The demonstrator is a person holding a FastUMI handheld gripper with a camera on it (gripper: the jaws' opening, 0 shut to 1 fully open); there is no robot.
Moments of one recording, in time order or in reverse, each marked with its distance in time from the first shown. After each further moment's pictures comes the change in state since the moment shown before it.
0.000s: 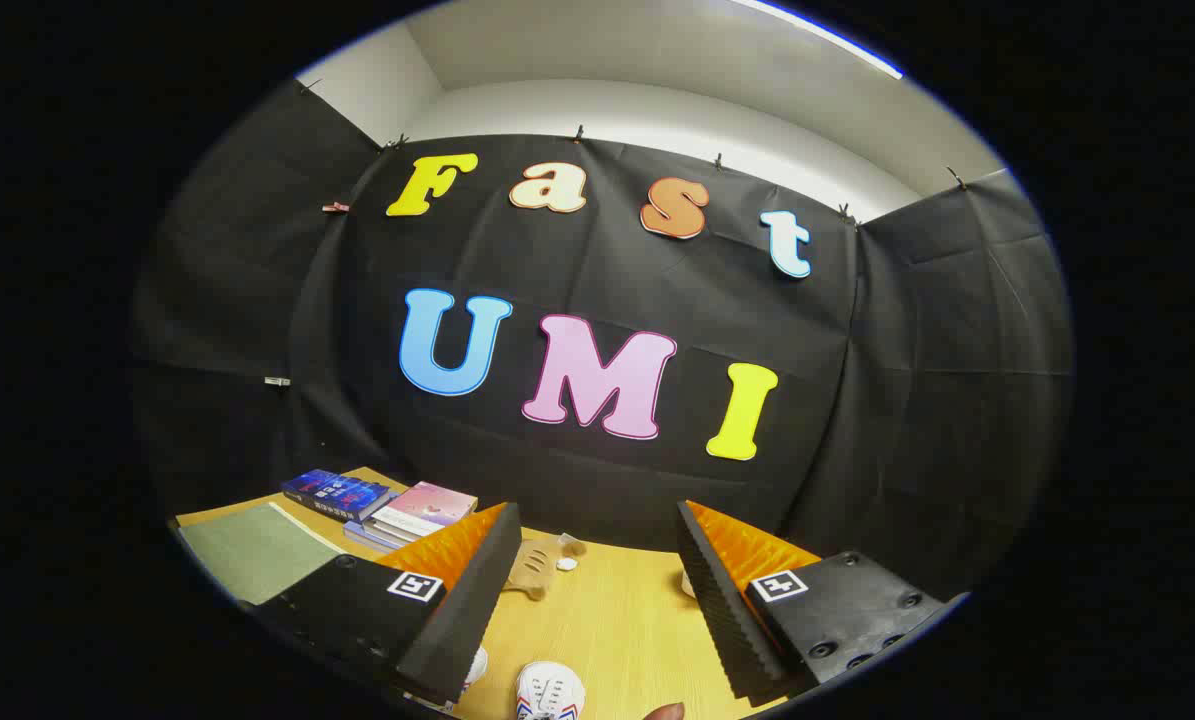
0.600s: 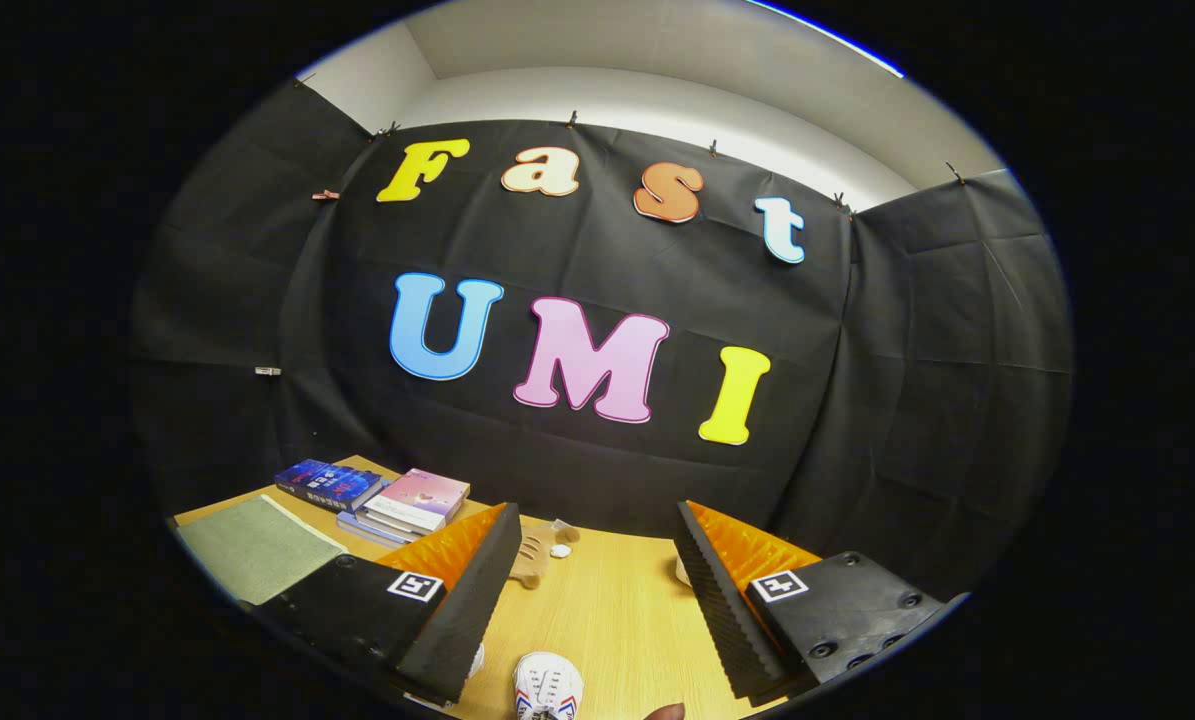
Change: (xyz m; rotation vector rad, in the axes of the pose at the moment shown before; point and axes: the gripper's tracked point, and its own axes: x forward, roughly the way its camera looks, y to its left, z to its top) arm -0.001 -0.003 -0.006 0.002 0.074 -0.034
